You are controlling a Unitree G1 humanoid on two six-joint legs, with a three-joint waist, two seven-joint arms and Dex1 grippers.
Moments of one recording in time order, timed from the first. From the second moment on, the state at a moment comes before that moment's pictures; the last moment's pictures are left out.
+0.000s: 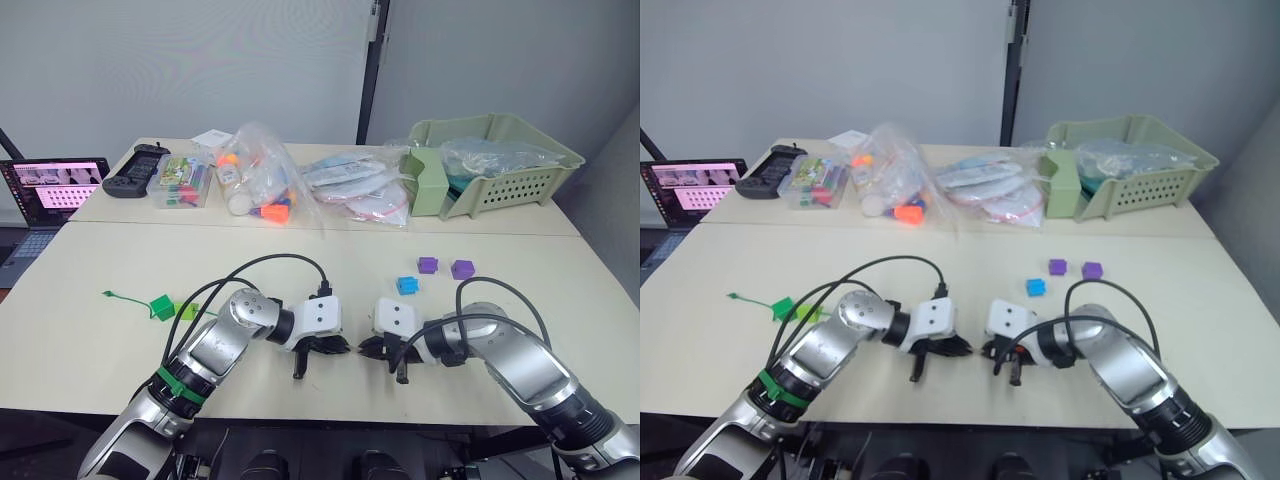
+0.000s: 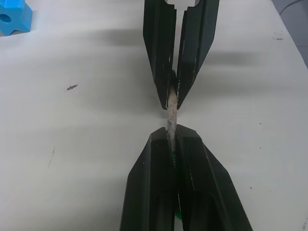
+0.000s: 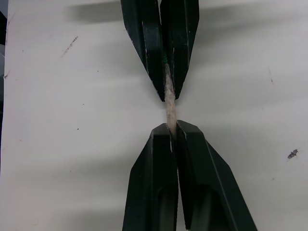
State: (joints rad) left arm -0.57 0.48 -0.46 -0.05 -0.05 0.40 -1.16; right arm -0.43 -0.74 0.39 -0.34 0.16 0.66 1.04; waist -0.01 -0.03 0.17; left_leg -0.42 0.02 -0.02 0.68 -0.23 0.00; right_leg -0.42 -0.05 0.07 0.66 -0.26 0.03
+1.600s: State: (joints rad) left arm -0.54 0.50 -0.45 -0.09 -0.09 0.44 -1.15; right arm -0.50 -0.32 -0.24 0.31 0.06 0.42 0.07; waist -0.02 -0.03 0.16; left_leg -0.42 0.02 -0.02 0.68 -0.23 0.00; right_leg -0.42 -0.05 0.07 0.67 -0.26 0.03
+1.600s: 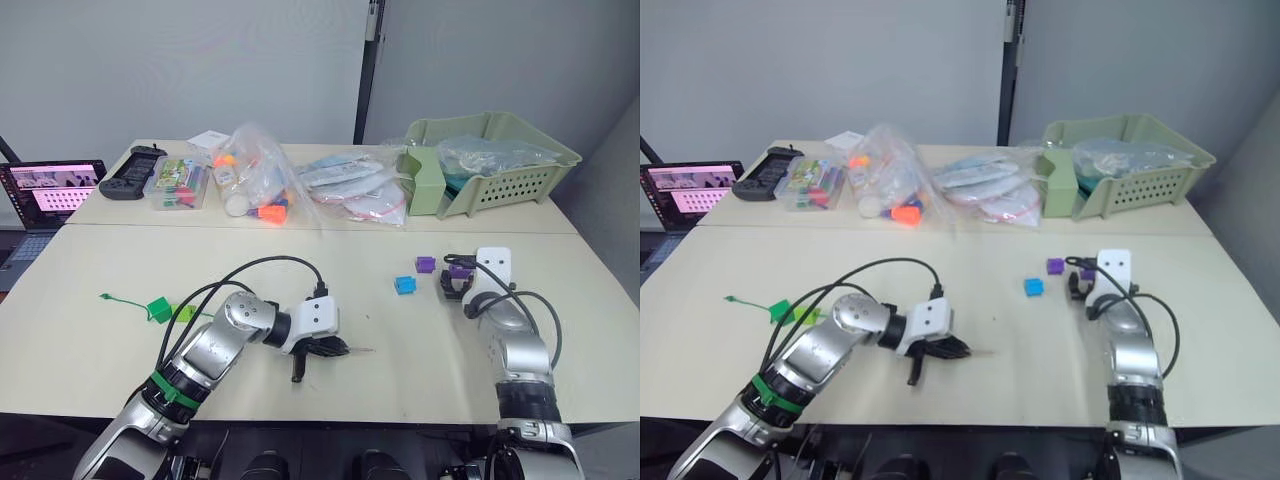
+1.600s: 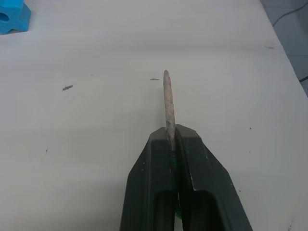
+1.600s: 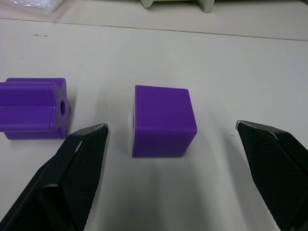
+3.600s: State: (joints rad) left arm -0.49 0.57 -0.37 -0.13 -0.12 0.47 -1.14; right arm 0.19 -0.29 0.07 -0.92 0.23 0.90 0.24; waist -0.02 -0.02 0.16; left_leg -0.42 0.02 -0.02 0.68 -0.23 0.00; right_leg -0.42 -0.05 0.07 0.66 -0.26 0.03
